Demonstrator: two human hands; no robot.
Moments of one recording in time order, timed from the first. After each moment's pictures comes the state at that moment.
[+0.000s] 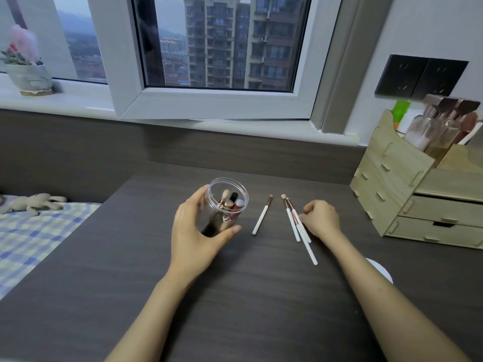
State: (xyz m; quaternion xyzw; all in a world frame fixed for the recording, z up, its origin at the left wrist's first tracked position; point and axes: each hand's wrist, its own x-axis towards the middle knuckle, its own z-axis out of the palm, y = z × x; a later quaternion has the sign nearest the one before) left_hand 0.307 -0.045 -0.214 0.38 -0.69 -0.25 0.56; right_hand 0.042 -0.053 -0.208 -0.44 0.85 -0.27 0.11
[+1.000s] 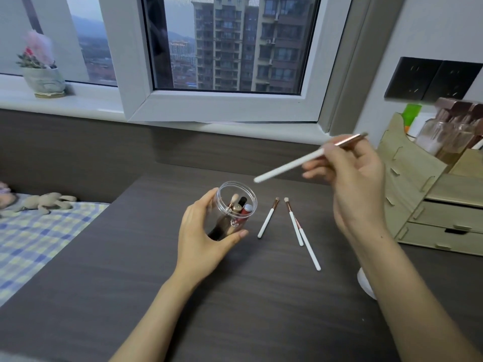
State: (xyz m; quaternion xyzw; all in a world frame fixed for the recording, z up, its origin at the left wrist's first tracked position) left_hand 0.306 -0.043 -0.213 0.39 -0.70 -0.25 0.54; right_hand 0.119 0.014 -0.082 -0.48 0.40 -0.75 0.23
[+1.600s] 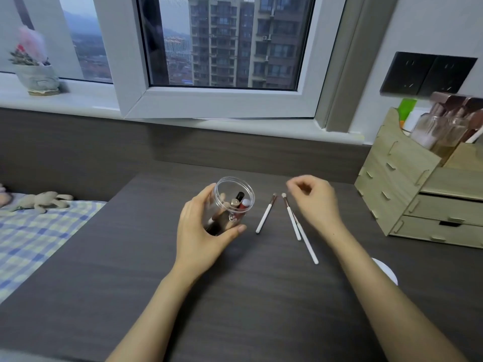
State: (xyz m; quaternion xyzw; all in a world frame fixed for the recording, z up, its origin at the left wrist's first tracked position) left_hand 0.307 -0.042 -0.212 0.39 -0.70 -0.25 0.55; right_hand 0.101 -0.019 -0.146 -0.53 0.69 -0.47 0.10
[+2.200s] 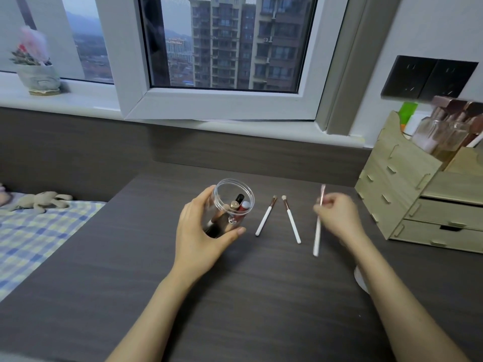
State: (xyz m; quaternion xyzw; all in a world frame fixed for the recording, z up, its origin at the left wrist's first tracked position) left_hand 0.307 -0.043 -0.212 0.39 -0.70 -0.24 0.55; right_hand 0.046 -0.026 -0.175 -0.44 0.79 -0.41 0.12
